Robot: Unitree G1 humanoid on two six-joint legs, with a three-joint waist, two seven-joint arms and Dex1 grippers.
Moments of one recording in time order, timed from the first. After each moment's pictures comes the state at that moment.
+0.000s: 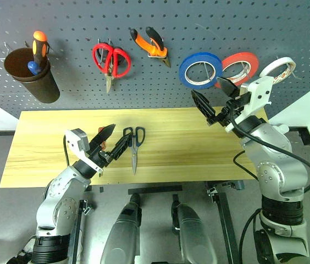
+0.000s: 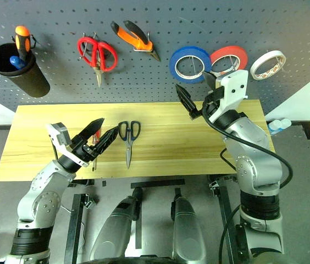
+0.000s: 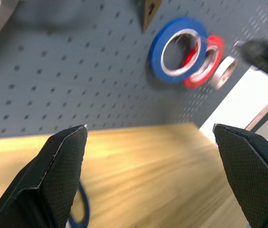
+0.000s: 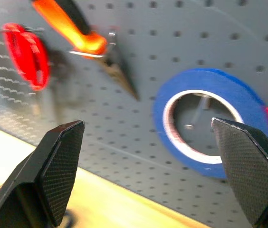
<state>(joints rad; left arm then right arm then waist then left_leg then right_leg) -0.07 0.31 0.15 -0.27 -0.66 0.28 -0.59 -0.45 -0.40 -0.17 -0.40 0.52 0.57 0.43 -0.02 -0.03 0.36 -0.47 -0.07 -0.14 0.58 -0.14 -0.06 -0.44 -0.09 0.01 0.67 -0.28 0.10</state>
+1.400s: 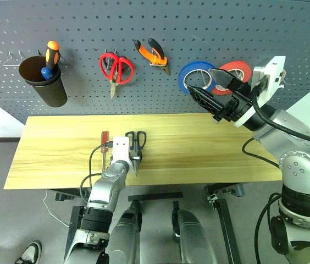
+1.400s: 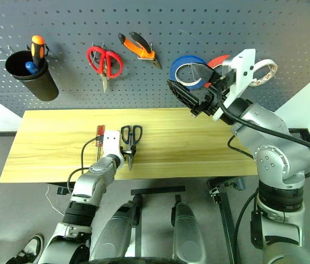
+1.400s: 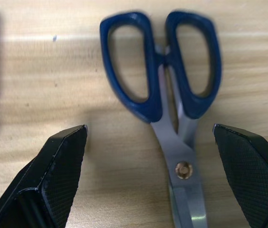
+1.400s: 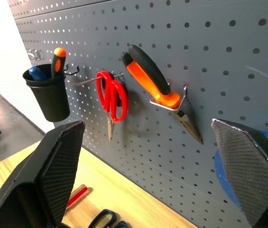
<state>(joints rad) -0.34 0.02 -0.03 0.13 -0.13 0.63 0.09 -0.56 -0.53 -0.21 -0.45 0.76 0.71 0.44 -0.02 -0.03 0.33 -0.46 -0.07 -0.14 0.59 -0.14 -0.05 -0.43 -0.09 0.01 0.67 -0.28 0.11</state>
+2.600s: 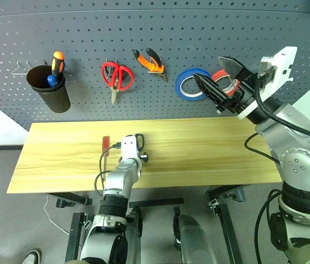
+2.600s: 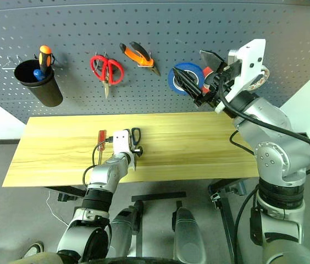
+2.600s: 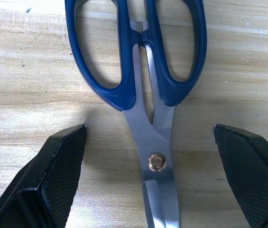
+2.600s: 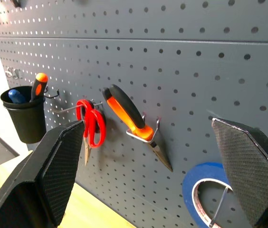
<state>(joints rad) -0.48 -0.15 0.11 0.32 -0.10 0.72 0.20 -0.59 -0.53 -0.21 -0.45 0.72 0.67 0.37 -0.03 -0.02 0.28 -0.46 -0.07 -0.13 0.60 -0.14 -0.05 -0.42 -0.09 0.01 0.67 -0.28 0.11</state>
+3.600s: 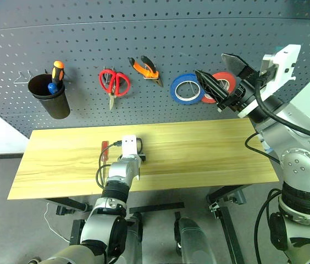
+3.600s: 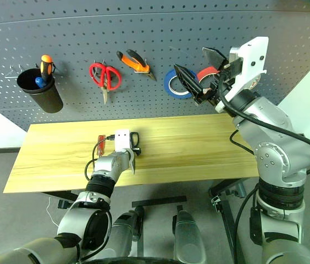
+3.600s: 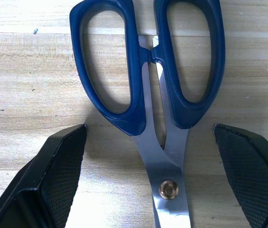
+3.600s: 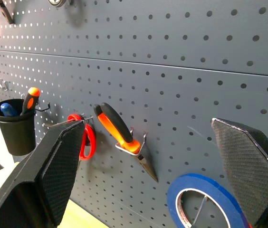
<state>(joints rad) -0.63 -0.10 0.15 0.62 -0.09 0.69 0.27 -0.59 -0.53 -0.21 -0.47 0.71 0.66 0.33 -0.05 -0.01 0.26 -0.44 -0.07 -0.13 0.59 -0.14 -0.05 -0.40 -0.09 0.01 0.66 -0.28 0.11</state>
